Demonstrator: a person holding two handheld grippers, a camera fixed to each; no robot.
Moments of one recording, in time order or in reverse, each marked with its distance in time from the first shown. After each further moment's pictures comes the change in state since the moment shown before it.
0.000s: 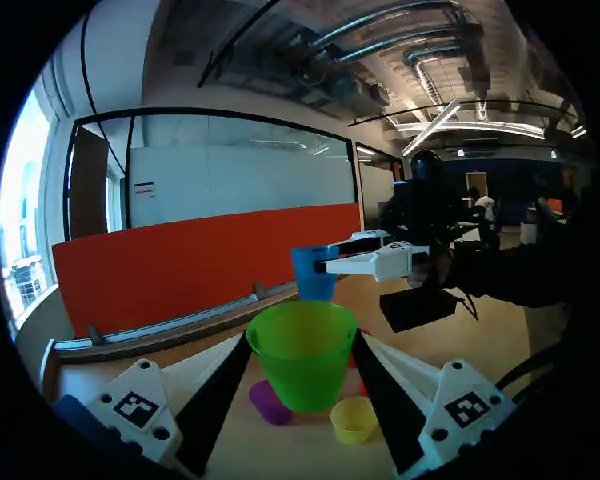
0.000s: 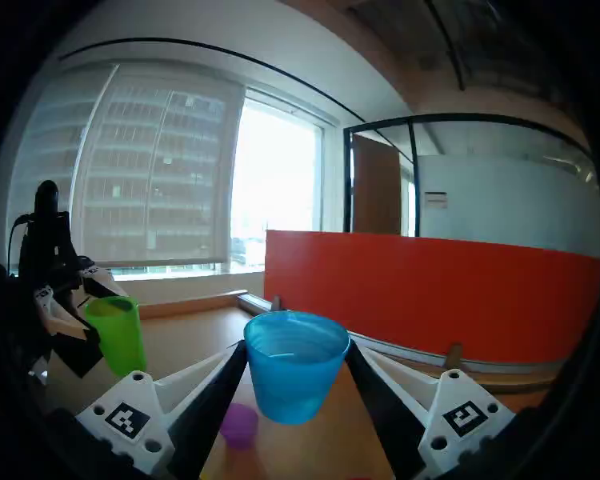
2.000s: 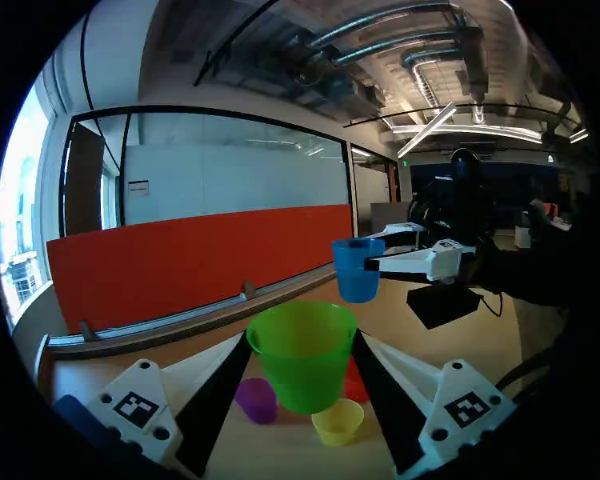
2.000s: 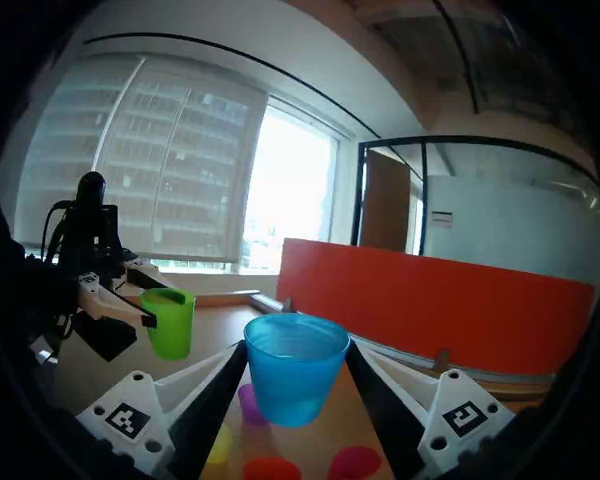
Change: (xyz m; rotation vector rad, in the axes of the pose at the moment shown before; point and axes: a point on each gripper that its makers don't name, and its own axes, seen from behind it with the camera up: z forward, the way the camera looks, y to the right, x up) left arm 0.001 0.021 0.001 -0.029 0.000 -0.015; right arm 0.011 -0.041 -0.086 0.026 0.021 -0.086
